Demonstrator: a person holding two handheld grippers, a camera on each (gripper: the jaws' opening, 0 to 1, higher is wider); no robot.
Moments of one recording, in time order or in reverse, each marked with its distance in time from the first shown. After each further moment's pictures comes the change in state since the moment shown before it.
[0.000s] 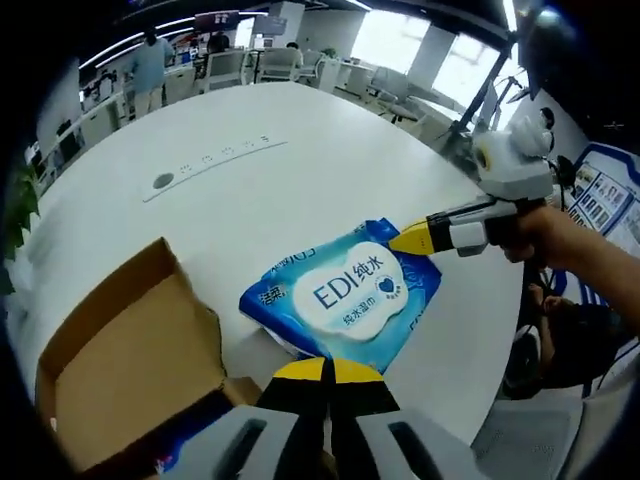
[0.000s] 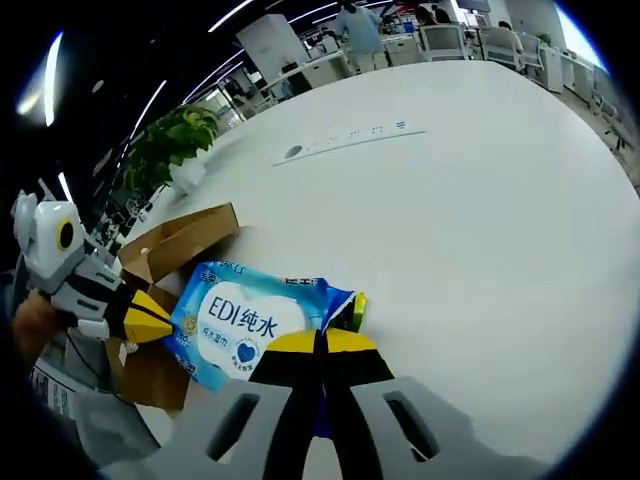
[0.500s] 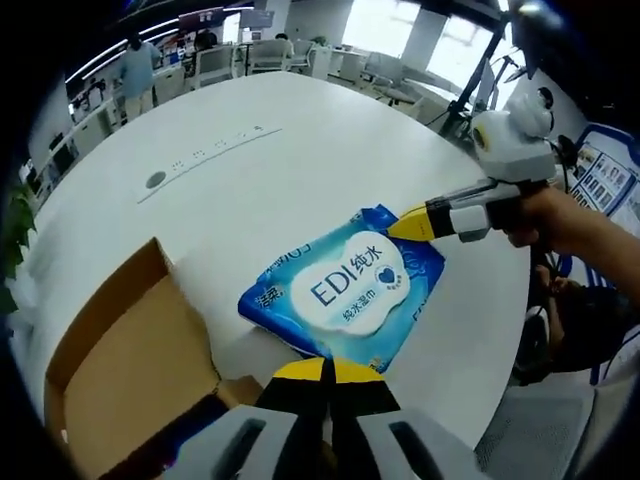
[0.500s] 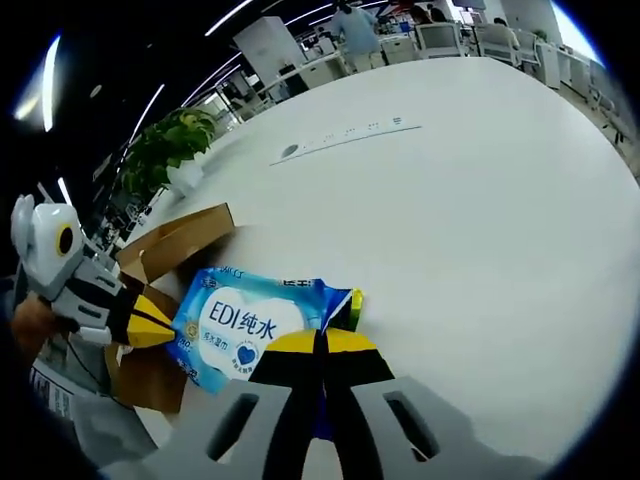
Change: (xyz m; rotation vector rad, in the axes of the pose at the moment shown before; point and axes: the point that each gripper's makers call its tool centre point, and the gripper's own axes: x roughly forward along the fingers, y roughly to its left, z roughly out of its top) left arm 0.007 0.002 -0.010 0.054 0.058 0.031; right arm 0.002 -0.001 -0.002 0.009 -0.020 0.000
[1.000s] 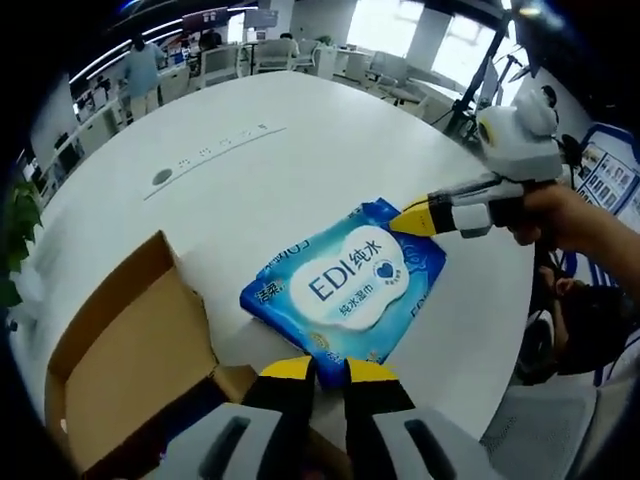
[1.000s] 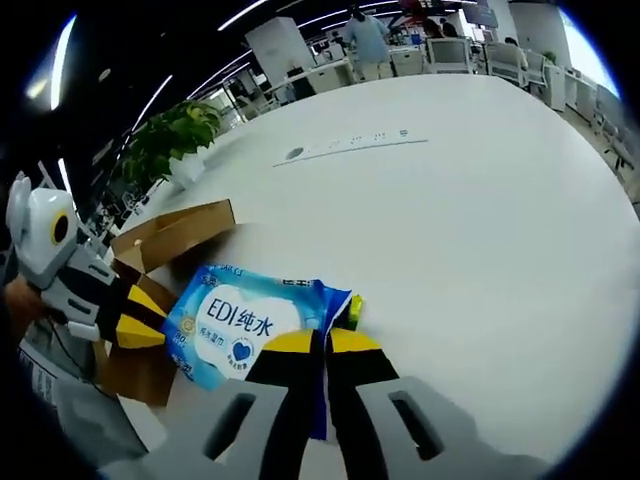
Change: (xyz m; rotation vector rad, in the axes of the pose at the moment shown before) left arm -0.007 -0.004 -0.004 -0.008 -0.015 0.019; right arm -0.004 0.001 0.002 -0.096 -0.018 -0.039
